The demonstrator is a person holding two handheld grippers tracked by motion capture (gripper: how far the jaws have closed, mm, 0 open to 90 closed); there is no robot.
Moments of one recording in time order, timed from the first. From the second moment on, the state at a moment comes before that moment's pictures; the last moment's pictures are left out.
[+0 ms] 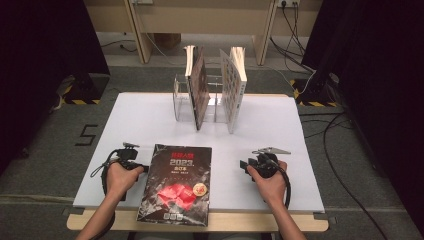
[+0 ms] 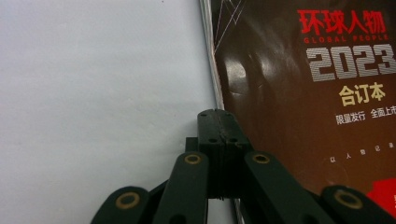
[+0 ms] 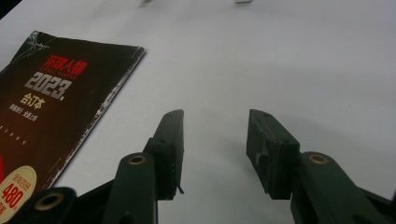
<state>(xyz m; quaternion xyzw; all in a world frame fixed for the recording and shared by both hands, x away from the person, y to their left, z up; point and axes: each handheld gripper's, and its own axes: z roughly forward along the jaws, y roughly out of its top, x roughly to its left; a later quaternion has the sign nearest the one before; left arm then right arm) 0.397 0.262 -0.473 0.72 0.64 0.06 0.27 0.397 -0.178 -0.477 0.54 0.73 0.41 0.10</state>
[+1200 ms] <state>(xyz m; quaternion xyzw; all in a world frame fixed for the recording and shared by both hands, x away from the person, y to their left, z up) 0.388 0.213 -0.465 0.75 0.59 0.01 0.30 0.456 -0.133 -0.480 0.56 0.74 0.37 0.04</state>
